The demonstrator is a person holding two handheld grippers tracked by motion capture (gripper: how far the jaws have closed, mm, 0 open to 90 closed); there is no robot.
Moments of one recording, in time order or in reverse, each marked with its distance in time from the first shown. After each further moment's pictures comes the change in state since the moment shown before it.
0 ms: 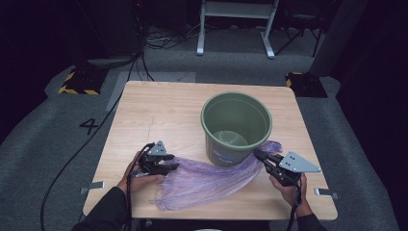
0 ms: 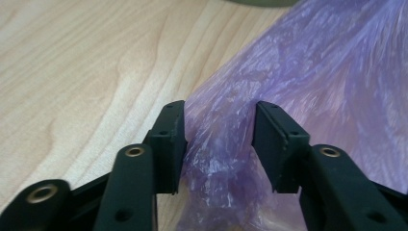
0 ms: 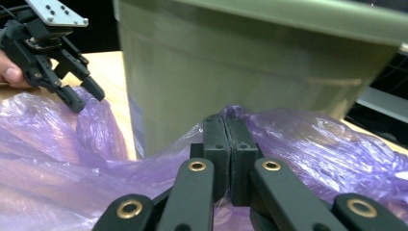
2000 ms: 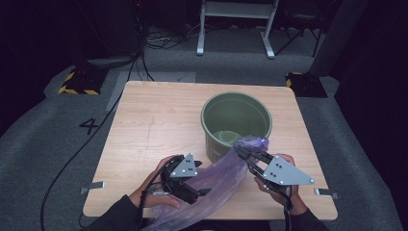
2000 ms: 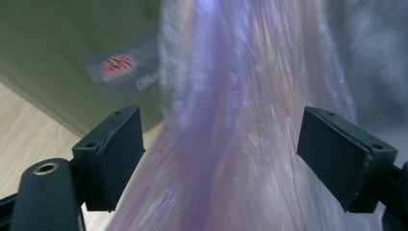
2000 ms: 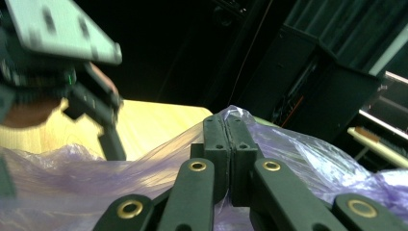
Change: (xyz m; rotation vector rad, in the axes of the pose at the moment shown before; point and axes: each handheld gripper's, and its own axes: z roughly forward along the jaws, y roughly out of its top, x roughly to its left) left arm -0.120 0.088 -0.024 -0.052 -0.131 0.216; right arm 0.061 0.100 0.000 -0.150 0.045 -0.298
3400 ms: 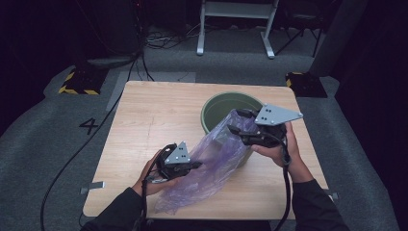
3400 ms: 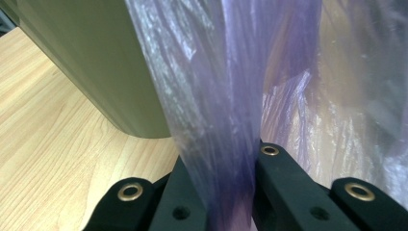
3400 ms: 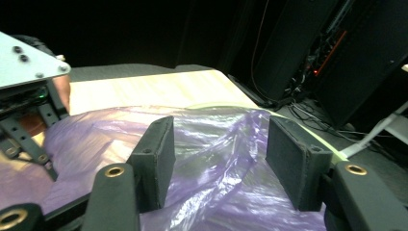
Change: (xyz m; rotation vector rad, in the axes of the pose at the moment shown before) left arm 0.038 -0.015 -0.005 -0.054 0.078 -0.017; right arm -0.081 0.023 0.052 0.224 0.134 0.180
